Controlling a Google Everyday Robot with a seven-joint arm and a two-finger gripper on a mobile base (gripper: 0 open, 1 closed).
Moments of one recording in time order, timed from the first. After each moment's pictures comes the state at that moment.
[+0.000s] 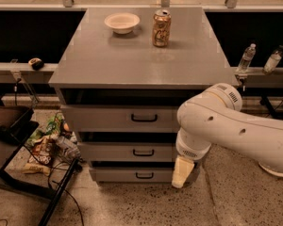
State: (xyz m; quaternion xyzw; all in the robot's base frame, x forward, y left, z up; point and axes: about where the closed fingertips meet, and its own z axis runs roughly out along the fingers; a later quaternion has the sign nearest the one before) arm 0.467 -0.136 0.673 -0.56 0.82 -0.05 0.09
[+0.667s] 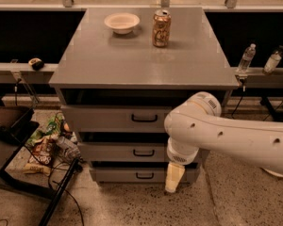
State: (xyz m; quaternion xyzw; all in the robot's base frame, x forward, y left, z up) arm 0.471 -0.122 0.632 -0.58 0.81 -0.05 0.07
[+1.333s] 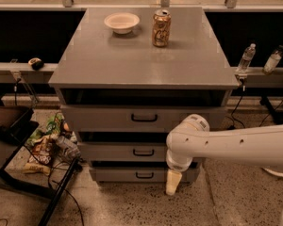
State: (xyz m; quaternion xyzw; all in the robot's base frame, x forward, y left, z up) arm 0.507 -0.131 0.508 -0.61 0.79 -0.03 0.07
